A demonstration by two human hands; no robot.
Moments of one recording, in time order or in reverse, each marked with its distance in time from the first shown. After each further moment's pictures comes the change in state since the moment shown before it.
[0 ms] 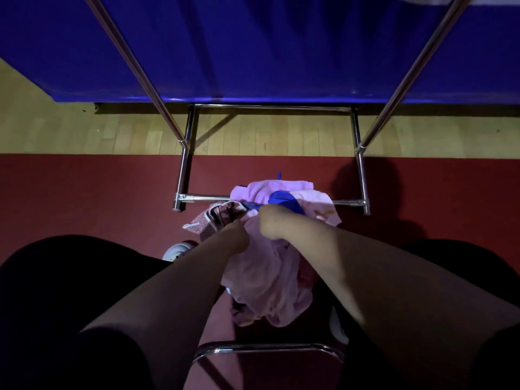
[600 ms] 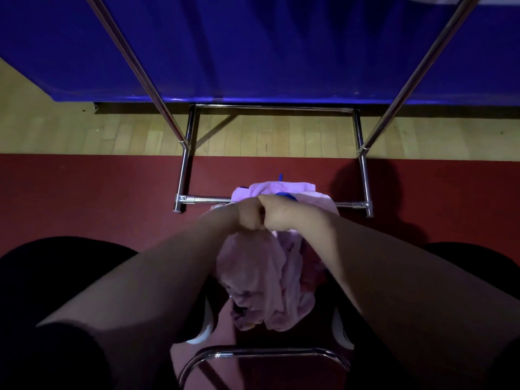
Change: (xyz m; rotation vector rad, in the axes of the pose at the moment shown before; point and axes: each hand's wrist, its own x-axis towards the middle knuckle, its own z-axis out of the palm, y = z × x) left_hand -0.019 0.042 -0.059 0.029 -0.095 0.313; right_hand 0.022 0.007 -0.006 -0.409 0.146 -0.096
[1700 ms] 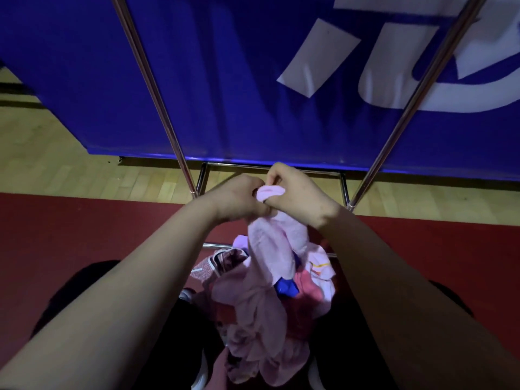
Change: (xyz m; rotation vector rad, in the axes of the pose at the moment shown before) left_hand -0.116 0.044 -0.118 -0.202 0.406 0.390; right_hand -0.092 0.011 -0.149 0.852 0.587 -0.335
